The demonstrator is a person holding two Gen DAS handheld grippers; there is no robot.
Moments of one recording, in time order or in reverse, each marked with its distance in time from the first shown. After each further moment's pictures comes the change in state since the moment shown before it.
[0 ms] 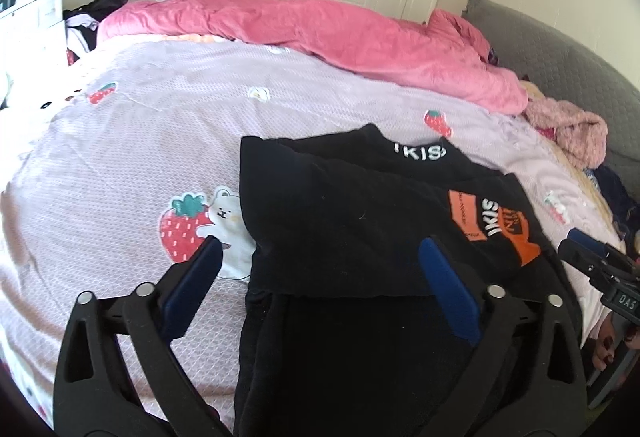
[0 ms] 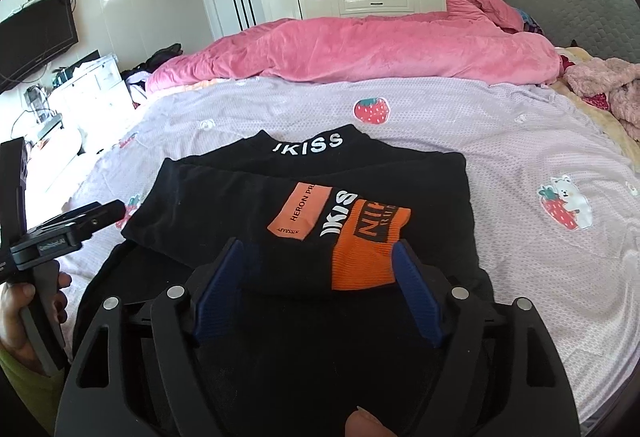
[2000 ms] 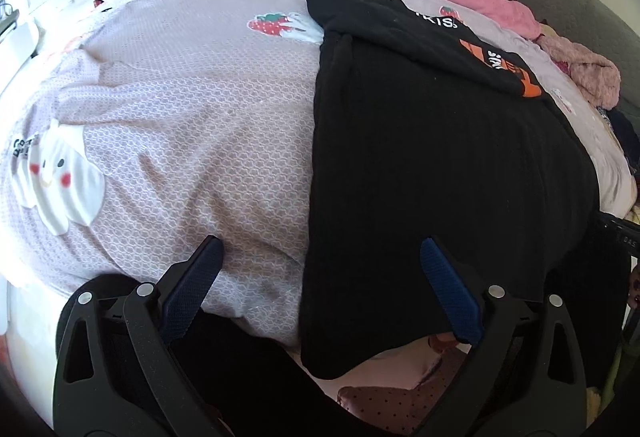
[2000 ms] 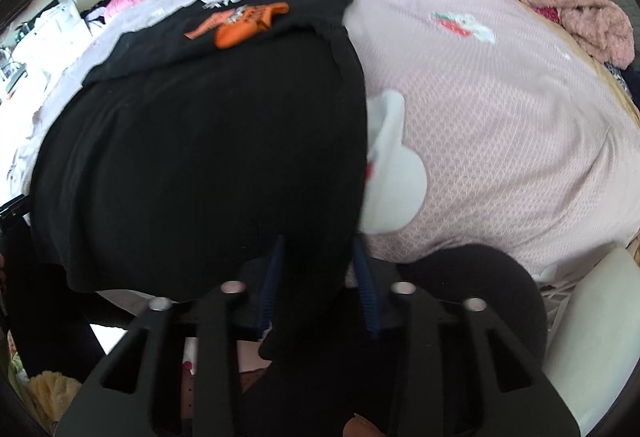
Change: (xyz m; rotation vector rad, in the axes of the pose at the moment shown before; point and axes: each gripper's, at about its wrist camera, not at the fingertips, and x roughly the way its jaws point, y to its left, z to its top) left arm -0.081 0.027 -0.154 0.000 0.225 0.107; right arm -0.068 -0.073 -0.149 0.035 0.317 -0.149
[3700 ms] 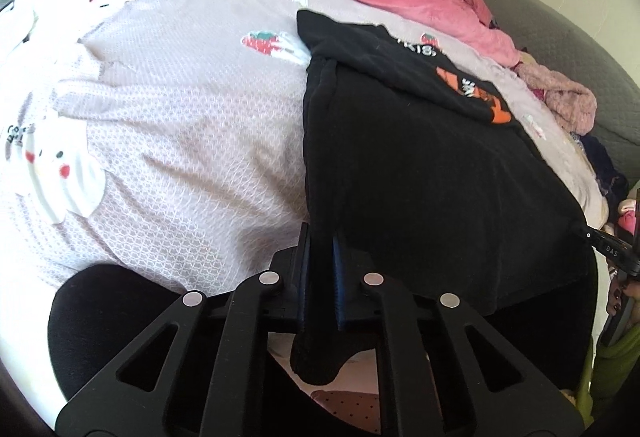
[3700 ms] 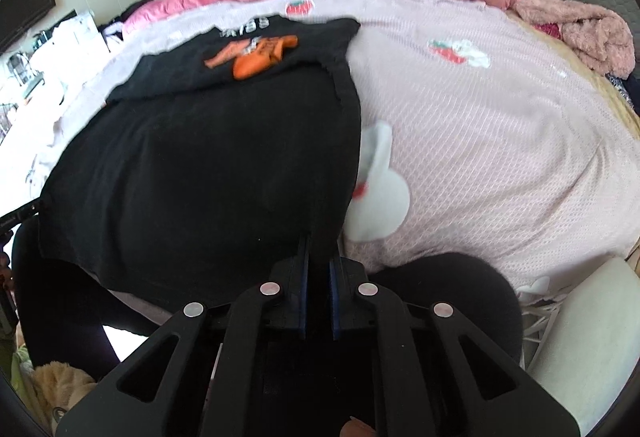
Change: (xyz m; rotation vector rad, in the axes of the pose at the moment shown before) left arm -0.028 0.006 -0.001 -0.055 -0.069 -0.116; right arm -0.036 -0.006 -0.006 -0.017 -0.109 0.063
